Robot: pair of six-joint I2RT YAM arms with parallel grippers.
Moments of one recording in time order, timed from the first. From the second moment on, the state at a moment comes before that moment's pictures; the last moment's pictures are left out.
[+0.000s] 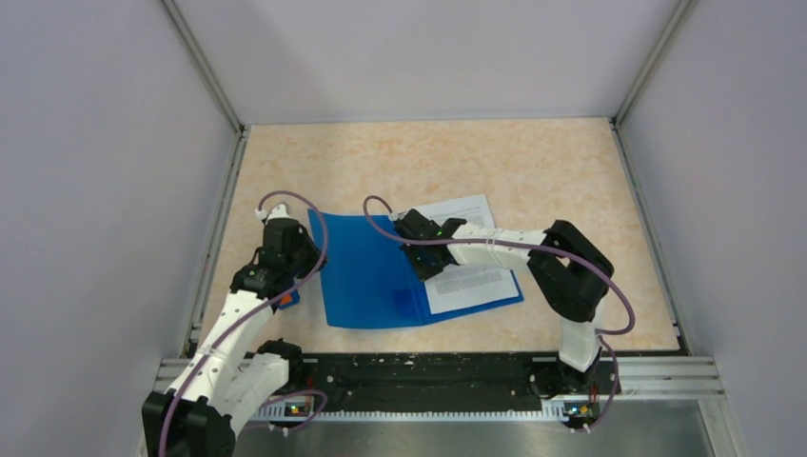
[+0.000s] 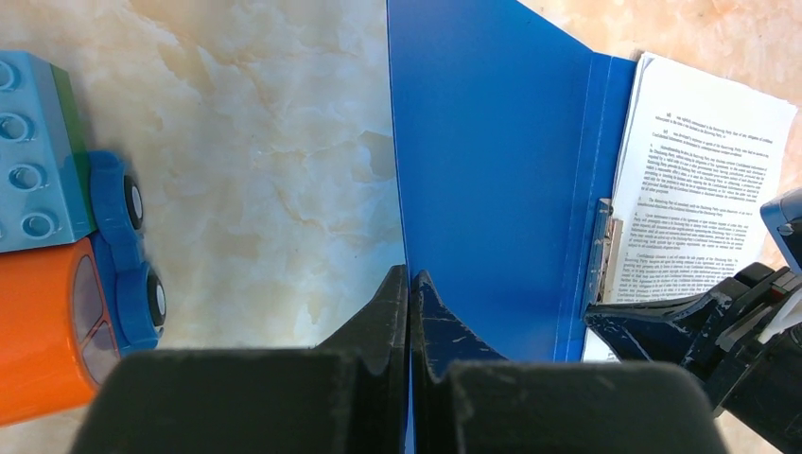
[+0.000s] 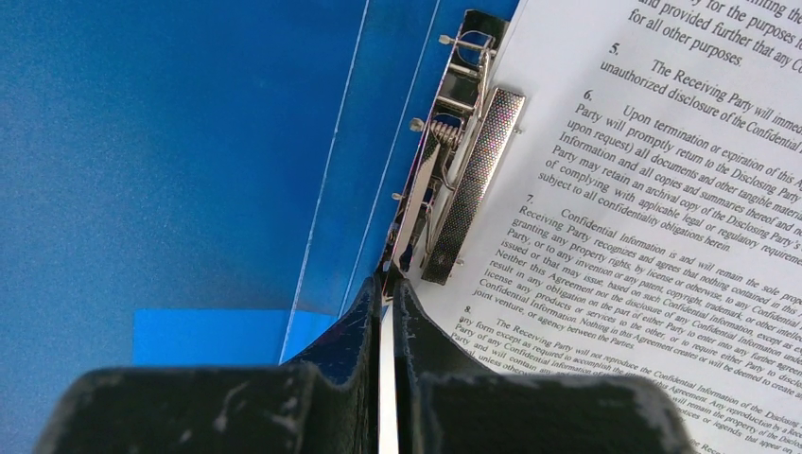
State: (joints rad) left arm -0.20 0.85 0.61 -0.50 -0.05 -0.68; right arm 0.93 1.89 1.24 -0.52 0.11 0.37
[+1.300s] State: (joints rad) left arm -0.30 0.85 0.61 -0.43 -0.09 -0.67; right arm 0.81 2.26 1.77 -1.06 -0.20 0.32
